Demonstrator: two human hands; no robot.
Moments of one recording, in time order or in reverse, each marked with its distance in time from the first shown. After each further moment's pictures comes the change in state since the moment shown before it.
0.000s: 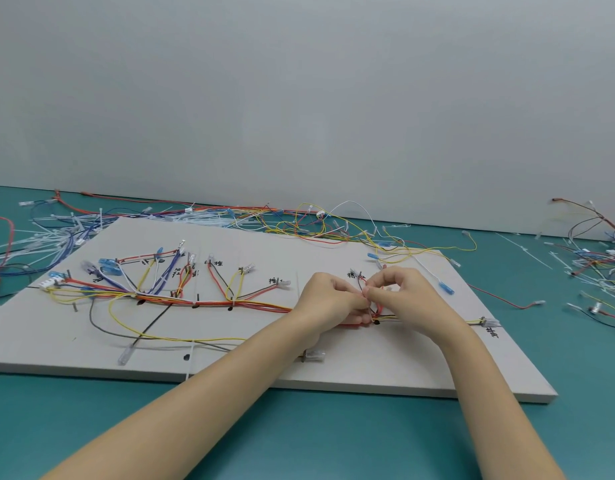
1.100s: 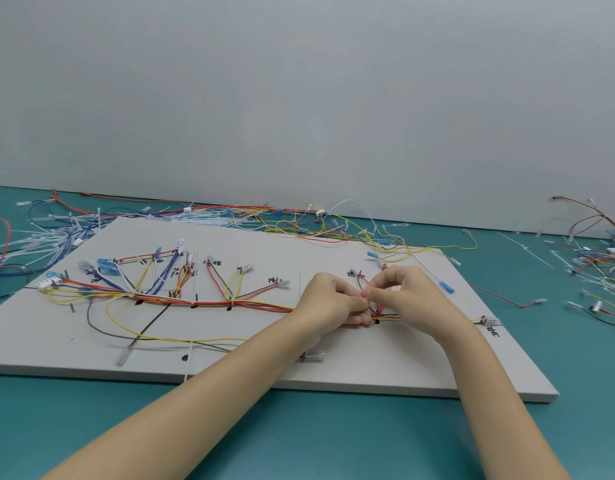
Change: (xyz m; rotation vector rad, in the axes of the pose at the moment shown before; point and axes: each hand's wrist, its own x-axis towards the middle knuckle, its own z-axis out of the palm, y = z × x) left_hand 0.000 -0.002 0.001 0.010 -0.025 0.026; right_hand 0.002 0.001 -0.001 0.047 -0.029 0.011
